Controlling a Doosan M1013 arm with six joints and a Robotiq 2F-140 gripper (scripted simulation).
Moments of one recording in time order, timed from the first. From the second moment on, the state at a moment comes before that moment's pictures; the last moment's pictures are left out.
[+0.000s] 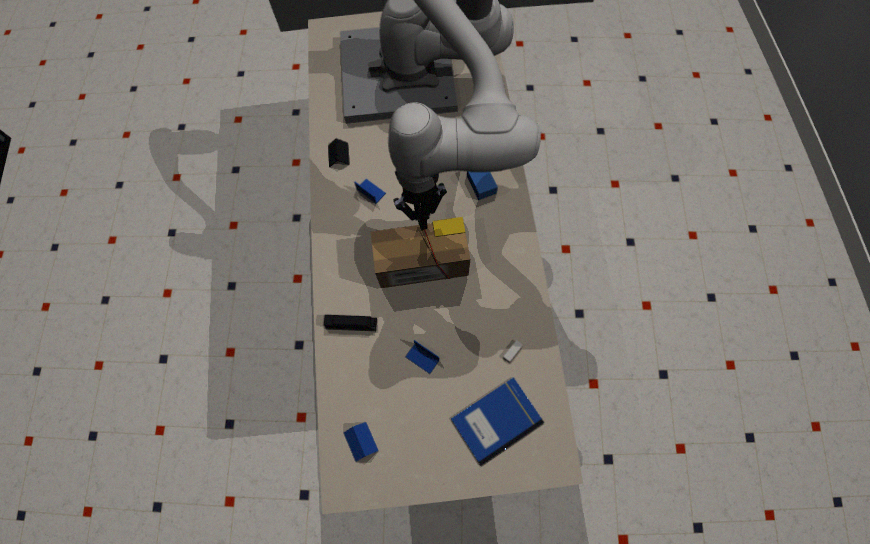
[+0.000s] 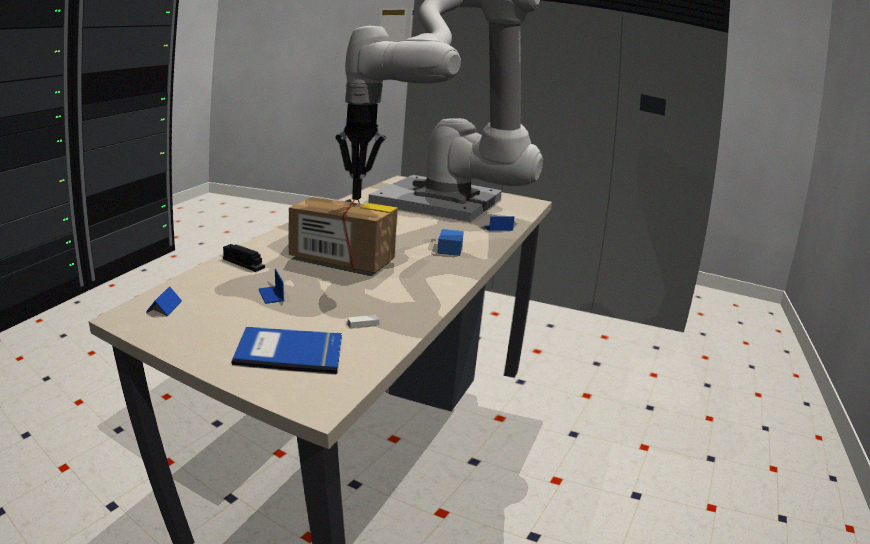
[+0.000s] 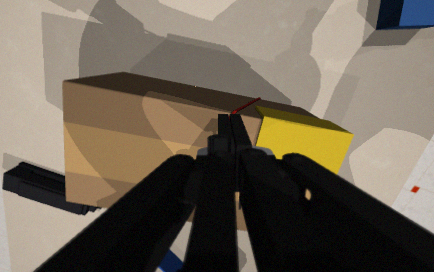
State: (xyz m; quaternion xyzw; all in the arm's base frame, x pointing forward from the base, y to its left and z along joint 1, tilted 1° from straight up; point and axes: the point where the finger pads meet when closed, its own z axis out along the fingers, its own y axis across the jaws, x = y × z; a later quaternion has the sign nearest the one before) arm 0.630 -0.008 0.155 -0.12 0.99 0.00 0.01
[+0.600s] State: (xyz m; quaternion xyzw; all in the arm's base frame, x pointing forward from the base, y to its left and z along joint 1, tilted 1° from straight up) arm 0.614 -0.008 0.155 -0.12 0.99 0.01 0.00
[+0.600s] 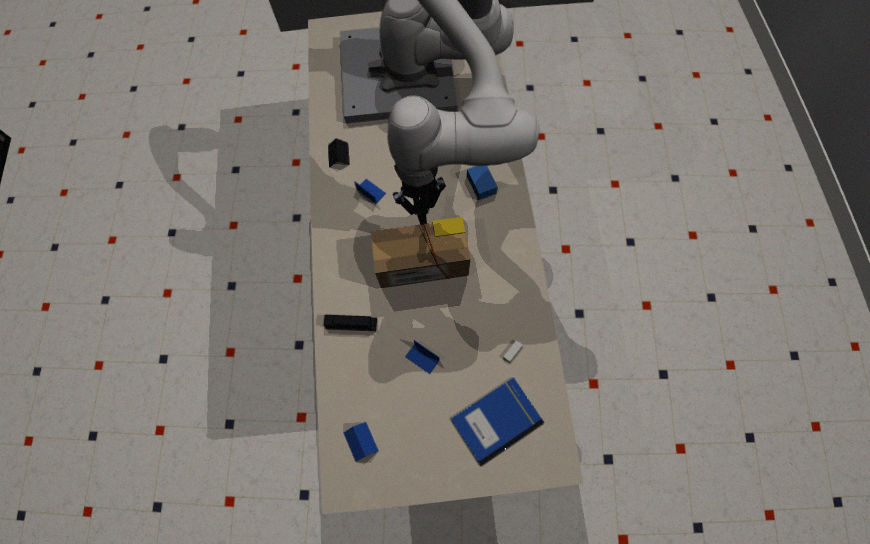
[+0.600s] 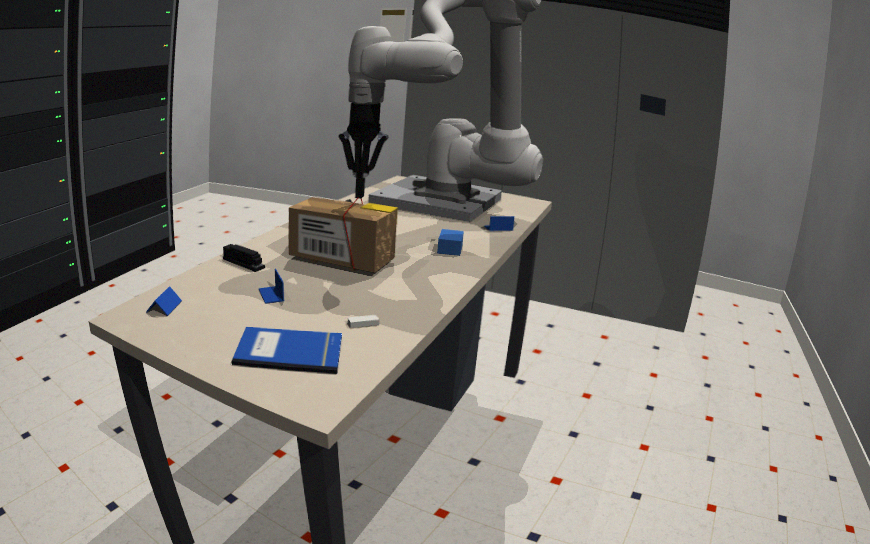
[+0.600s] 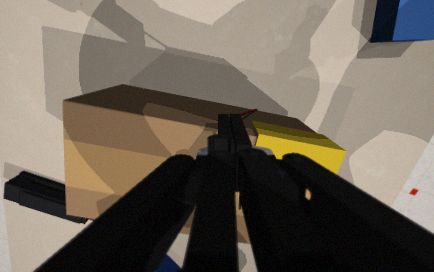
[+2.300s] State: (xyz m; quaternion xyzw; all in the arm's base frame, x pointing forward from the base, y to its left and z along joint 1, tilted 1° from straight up) arm 0.601 0.020 0.156 -0.13 0.99 0.01 0.00
